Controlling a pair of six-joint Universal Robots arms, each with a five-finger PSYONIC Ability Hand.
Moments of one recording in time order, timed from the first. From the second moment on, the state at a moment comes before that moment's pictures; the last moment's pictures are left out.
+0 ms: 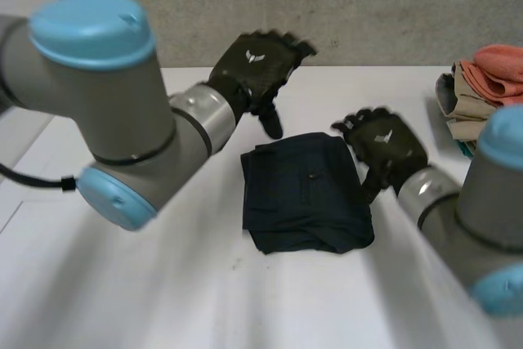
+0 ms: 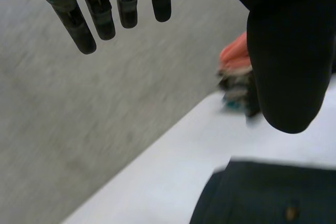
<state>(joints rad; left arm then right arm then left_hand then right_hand) 4.05 -2.10 -0.97 3.07 -1.36 3.33 2.02 -1.27 1.69 -0.20 1.45 2.74 0.19 0.21 0.21 0.20 0.05 0.21 0.19 0.20 0.21 0.05</state>
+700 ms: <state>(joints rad) 4.07 -2.09 -0.93 2.91 -1.00 3.32 2.12 -0.90 1.56 -0.73 1.50 2.69 0.19 0.21 0.22 0.19 0.04 1.01 1.16 1.14 1.19 0.91</state>
